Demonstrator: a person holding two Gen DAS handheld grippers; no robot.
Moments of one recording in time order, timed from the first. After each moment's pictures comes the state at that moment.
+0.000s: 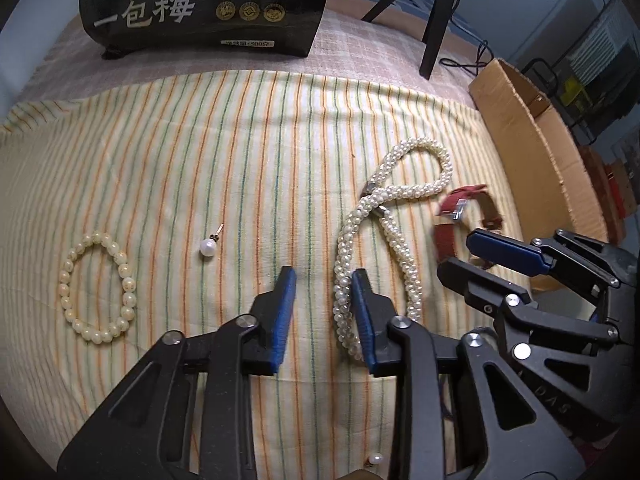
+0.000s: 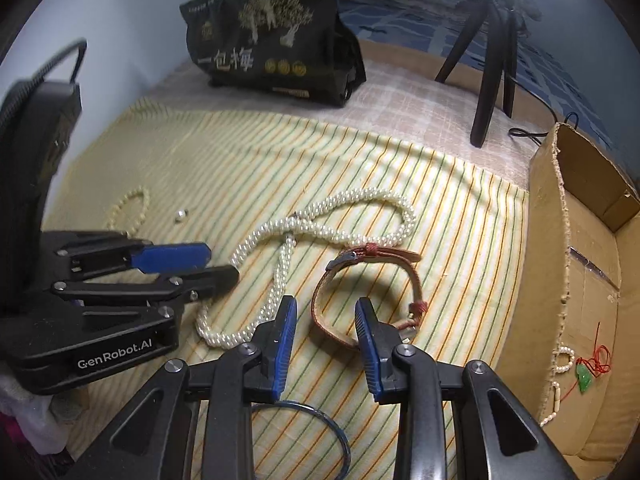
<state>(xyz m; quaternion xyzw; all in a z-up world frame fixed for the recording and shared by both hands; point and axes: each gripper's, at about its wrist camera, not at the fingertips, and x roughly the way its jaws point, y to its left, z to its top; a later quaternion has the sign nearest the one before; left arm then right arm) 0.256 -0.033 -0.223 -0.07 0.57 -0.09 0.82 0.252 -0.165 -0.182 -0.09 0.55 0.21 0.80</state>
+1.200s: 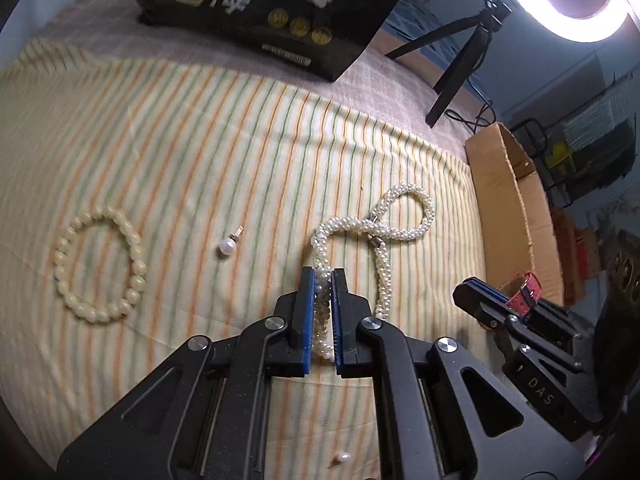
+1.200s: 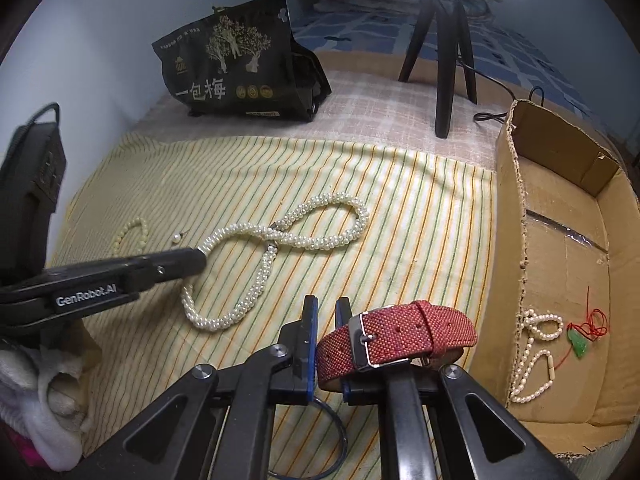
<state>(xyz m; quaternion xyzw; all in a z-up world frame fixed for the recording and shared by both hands) 0.252 0.004 -0.209 -0.22 0.55 -0.10 0.80 0.245 -0.186 -0.170 -0.03 0.54 0.18 0.82</state>
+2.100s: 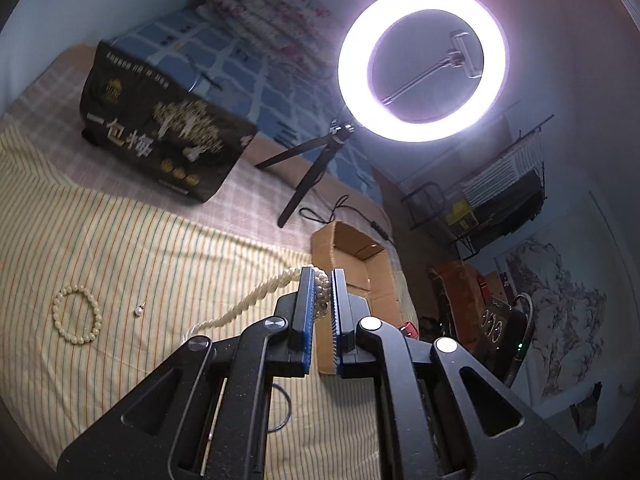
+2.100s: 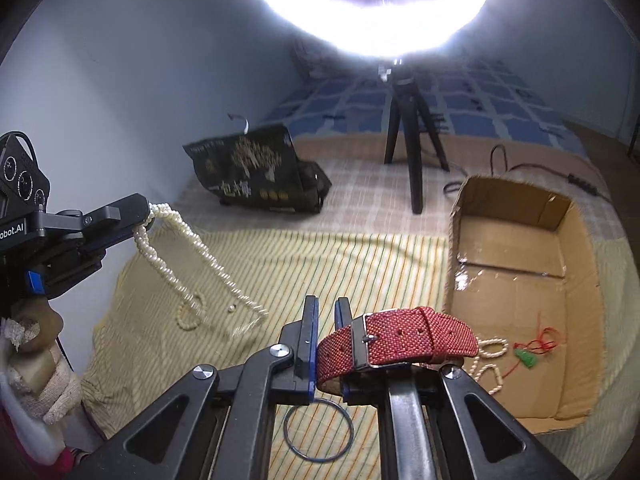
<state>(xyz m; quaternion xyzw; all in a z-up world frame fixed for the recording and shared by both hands) 0.227 0.011 -0.049 -0.31 0.40 -0.21 0.84 0.228 -0.228 -0.069 0.05 0.46 0.19 0.87</state>
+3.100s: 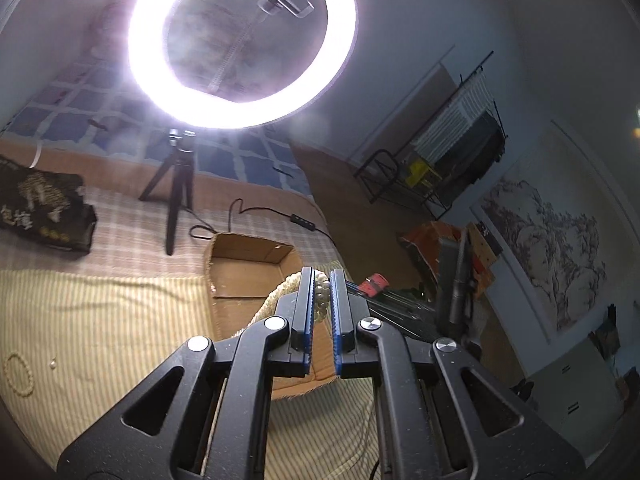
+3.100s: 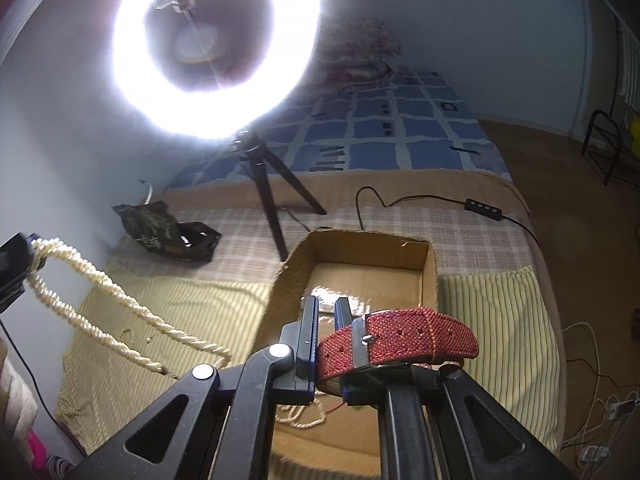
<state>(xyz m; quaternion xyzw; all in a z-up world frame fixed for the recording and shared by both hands) 0.254 -0.145 0.019 -0.21 0.38 -0.31 0.85 0.286 -0.382 -0.035 0.05 0.45 0.12 0.88</state>
